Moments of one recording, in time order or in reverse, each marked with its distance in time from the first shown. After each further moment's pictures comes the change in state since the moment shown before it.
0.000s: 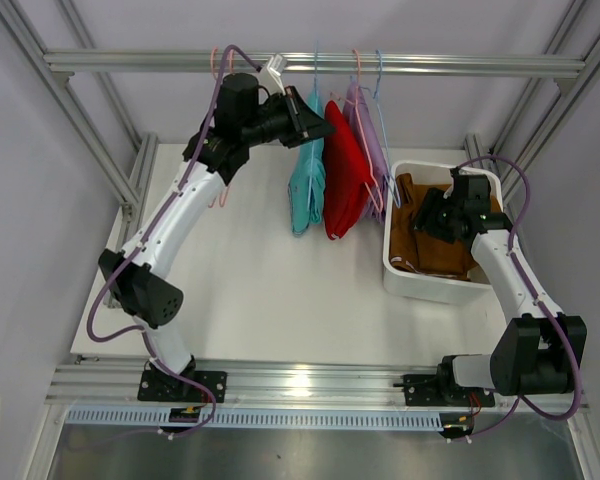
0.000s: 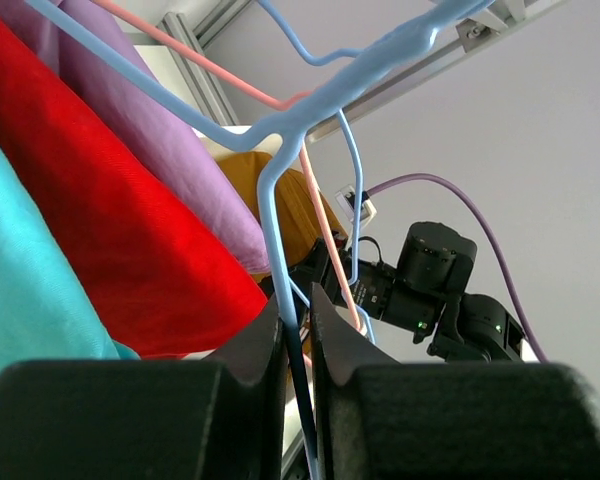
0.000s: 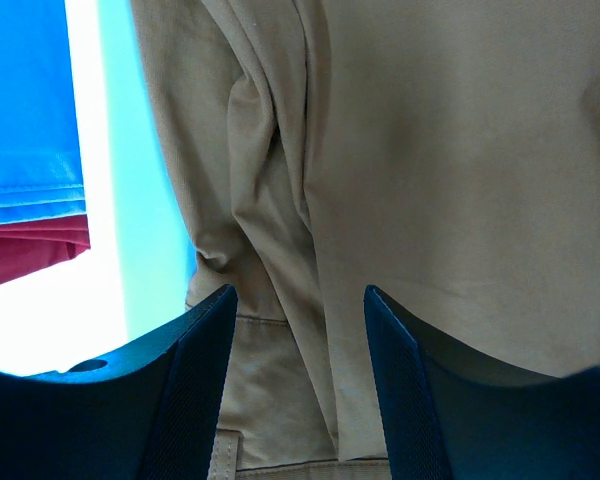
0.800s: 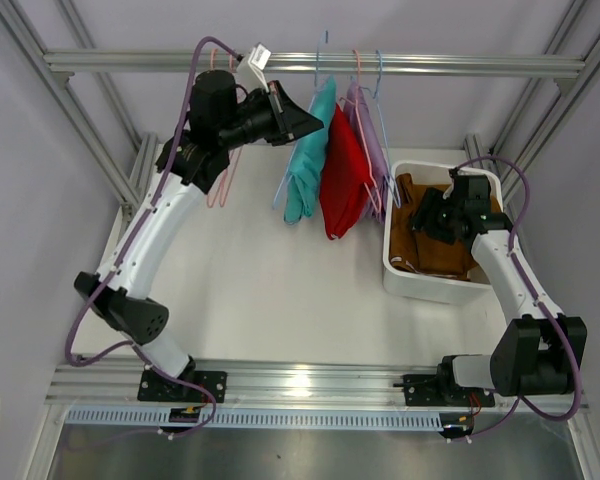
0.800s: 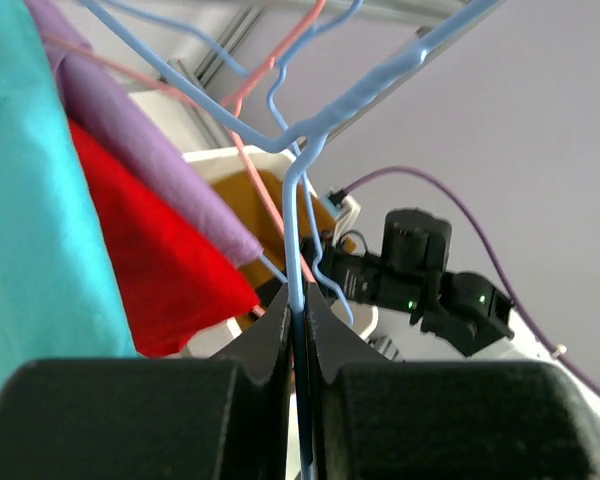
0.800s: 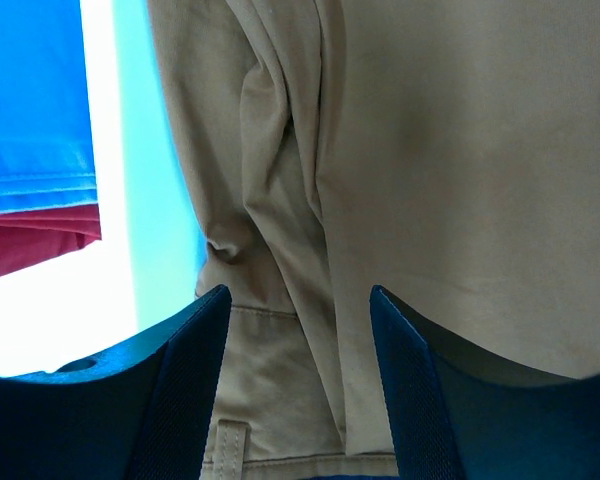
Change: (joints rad) left arm -0.001 -0.110 0.016 -0.051 -0.025 0.103; right arm -0.001 -0.002 0.000 -0.006 -0.029 0.000
